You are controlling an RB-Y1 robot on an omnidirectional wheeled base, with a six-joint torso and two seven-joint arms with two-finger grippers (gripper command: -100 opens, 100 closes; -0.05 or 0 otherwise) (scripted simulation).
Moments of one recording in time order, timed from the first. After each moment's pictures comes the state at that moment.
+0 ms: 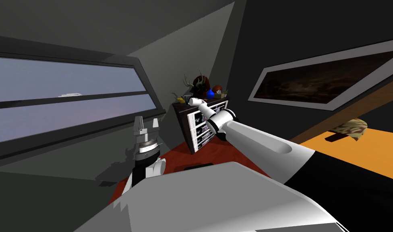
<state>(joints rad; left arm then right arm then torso) 0.45 -0.02 -0.05 -2.31 -0.12 -0.56 0.09 -1.42 -0.07 0.06 -0.53 -0.66 0.18 -1.37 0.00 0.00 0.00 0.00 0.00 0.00</state>
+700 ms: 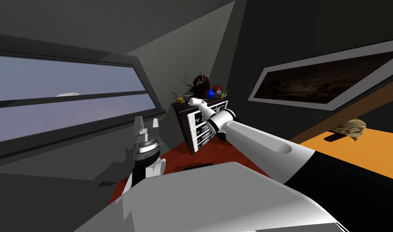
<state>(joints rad) 0.45 -0.02 -0.05 -2.31 -0.12 -0.56 0.09 -1.42 -0.07 0.06 -0.53 -0.66 0.18 -1.37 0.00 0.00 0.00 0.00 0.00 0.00</state>
